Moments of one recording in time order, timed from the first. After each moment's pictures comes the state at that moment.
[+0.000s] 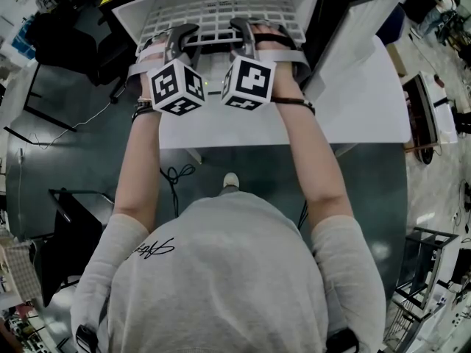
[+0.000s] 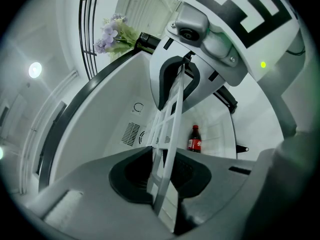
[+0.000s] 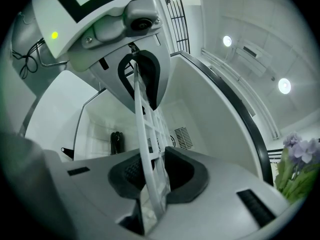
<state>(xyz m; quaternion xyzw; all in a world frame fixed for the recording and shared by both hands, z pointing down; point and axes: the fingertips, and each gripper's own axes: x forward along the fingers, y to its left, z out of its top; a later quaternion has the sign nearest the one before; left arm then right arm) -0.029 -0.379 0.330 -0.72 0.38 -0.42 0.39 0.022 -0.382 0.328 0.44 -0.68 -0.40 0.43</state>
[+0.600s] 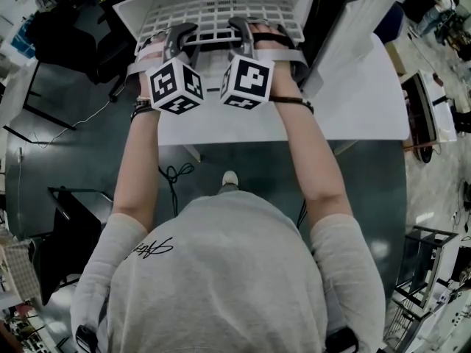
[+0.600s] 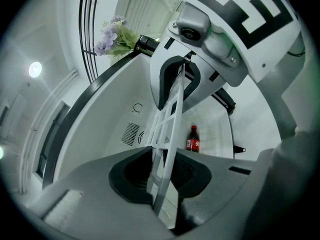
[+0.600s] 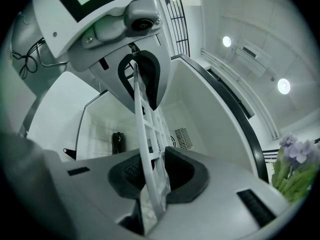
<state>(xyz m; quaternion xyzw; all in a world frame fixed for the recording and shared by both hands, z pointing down) -0.026 -0.367 0.330 -0.72 0.38 -0.42 0.39 0.024 -0.370 0.329 0.44 -0.68 -0.40 0.43</state>
